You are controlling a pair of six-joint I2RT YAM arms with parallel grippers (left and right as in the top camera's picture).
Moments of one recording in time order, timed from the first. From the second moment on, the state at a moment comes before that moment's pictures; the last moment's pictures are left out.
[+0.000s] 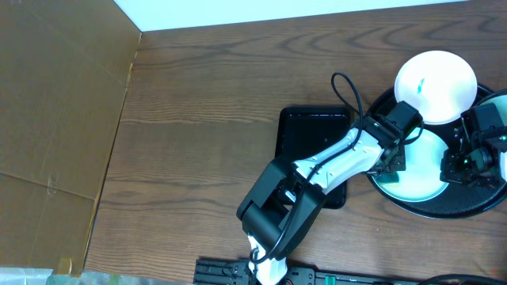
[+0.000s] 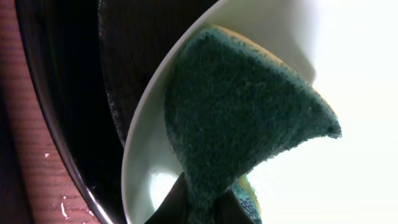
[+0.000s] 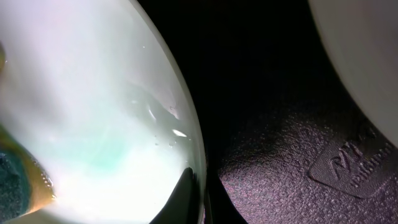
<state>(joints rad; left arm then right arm) -0.72 1.94 1.26 -0.71 0.01 -0.77 0.26 1.65 0.84 -0.62 -0.21 0.45</state>
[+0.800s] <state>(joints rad) -0.77 1.98 1.24 -0.48 0.22 -0.72 0.26 1.65 0.84 -0.62 -0.17 0.45</state>
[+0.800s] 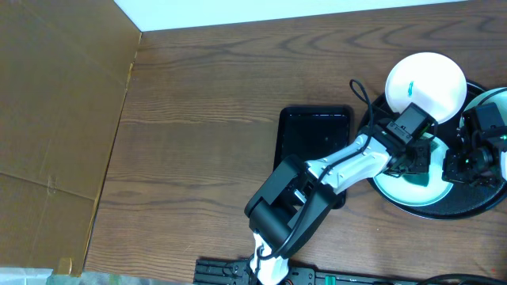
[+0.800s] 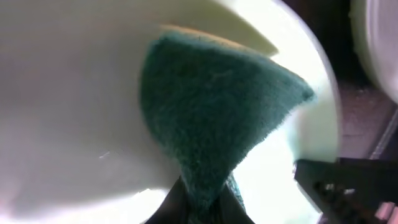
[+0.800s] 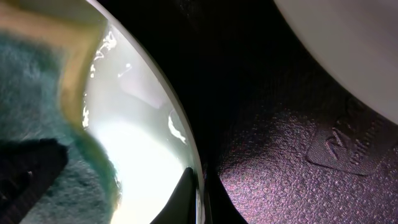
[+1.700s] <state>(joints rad) -0.73 1.51 1.26 -0.77 -0.08 -0.70 0.26 1.65 0.84 -0.62 -0.18 0.44</state>
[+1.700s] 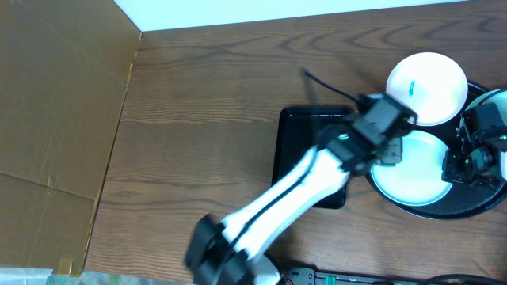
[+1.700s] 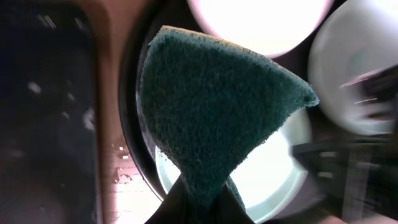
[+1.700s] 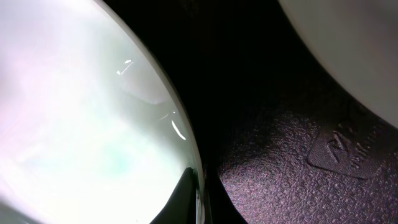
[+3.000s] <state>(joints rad) -0.39 1.59 1.14 -0.83 -0.01 -0.56 0.26 1.65 0.84 -0.63 -0.18 0.44</state>
